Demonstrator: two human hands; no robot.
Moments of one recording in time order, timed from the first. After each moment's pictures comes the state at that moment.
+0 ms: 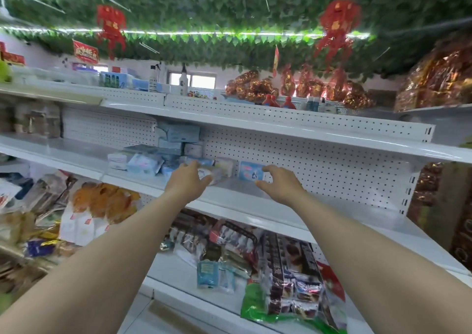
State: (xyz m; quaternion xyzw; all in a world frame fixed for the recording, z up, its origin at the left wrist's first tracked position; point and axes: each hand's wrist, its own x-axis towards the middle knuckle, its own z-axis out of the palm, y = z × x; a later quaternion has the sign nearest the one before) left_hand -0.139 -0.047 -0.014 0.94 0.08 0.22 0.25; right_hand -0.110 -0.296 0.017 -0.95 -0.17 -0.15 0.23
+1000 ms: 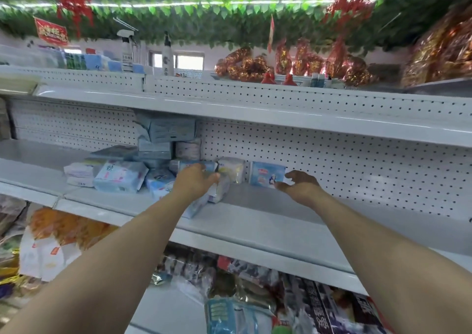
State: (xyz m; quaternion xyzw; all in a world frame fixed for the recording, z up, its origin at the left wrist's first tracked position) left_hand 0.095 0.026 -0.032 0.94 0.07 0.16 0.30; right_hand 0.127 -0.254 -0.021 -0.96 -0.04 -0.08 0.27
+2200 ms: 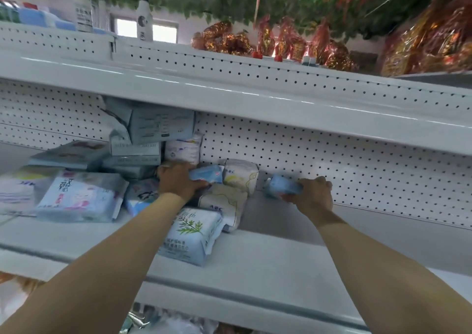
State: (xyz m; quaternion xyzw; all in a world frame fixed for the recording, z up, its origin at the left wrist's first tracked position) left_hand 0.257 0.119 -0.070 0.95 0.03 0.20 0.23; right_hand 0.265 -0.197 -0.070 -0.97 0.13 -0.16 0.12
